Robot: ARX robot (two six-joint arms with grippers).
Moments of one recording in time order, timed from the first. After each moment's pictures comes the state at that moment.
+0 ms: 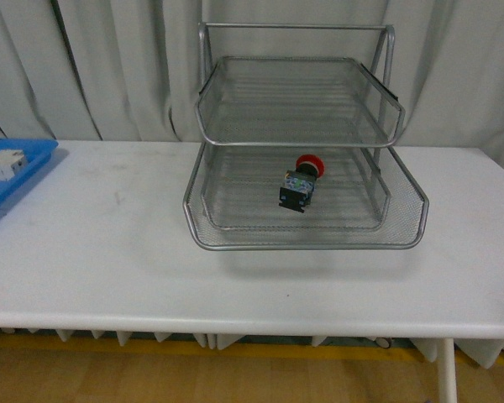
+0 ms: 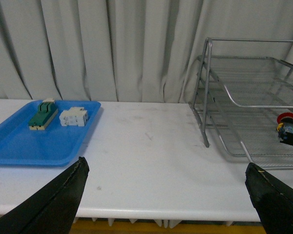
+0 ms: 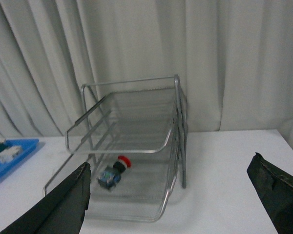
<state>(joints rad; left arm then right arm) 0.00 0.01 0.01 0.00 0.00 0.00 -0.02 0.73 0.23 0.59 -0.21 0.15</state>
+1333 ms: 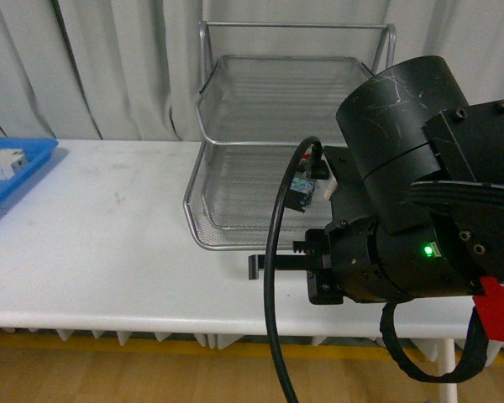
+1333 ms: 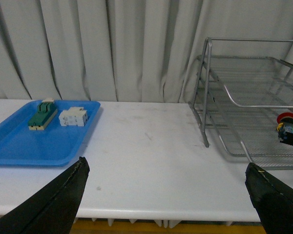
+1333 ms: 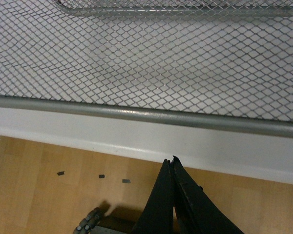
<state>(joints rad) 0.00 0.01 0.01 0.00 0.00 0.00 0.47 1.93 0.97 0.10 0.06 0.34</state>
